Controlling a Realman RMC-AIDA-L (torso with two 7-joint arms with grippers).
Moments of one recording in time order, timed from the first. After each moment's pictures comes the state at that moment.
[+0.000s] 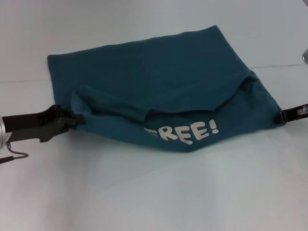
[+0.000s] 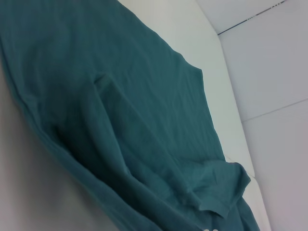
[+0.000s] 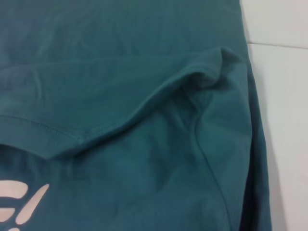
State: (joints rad) left arm -0.65 -2.02 0.62 0.65 2.13 1.35 -2.51; right arm 0.75 1.94 -0.77 -0.61 -2.69 -0.95 2.36
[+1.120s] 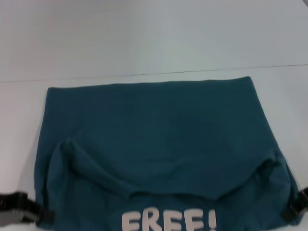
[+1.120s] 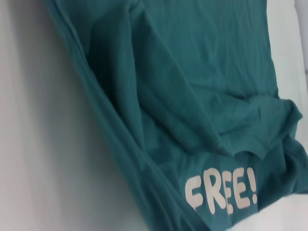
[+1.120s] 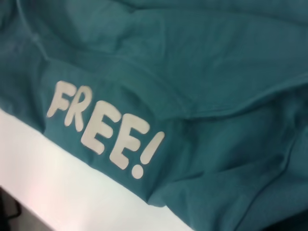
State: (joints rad) left arm -0.54 -1.99 0.62 0.91 2.45 1.91 -2.56; right arm 0.64 2.01 -0.71 -1.04 -2.73 -1.97 2.44
